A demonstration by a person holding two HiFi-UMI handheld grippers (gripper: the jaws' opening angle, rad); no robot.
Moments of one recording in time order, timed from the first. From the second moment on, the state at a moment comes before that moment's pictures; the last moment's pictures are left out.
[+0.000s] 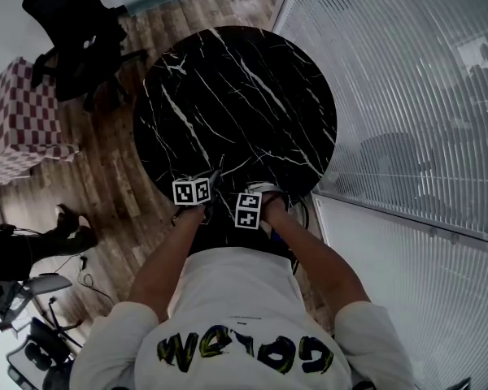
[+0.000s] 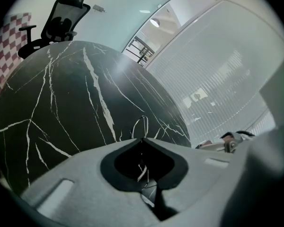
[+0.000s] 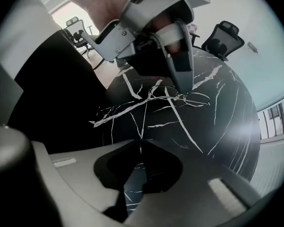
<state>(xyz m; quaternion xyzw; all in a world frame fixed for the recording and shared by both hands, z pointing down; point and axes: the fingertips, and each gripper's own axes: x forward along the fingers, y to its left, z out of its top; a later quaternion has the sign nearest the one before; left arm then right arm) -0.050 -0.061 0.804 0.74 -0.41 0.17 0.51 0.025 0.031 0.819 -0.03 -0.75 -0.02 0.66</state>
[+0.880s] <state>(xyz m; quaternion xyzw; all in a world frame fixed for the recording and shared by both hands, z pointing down) -0.051 -0.056 0.801 0.73 -0.41 0.16 0.52 -0.029 -0.067 0.798 0.23 -0.77 0.50 0.33</state>
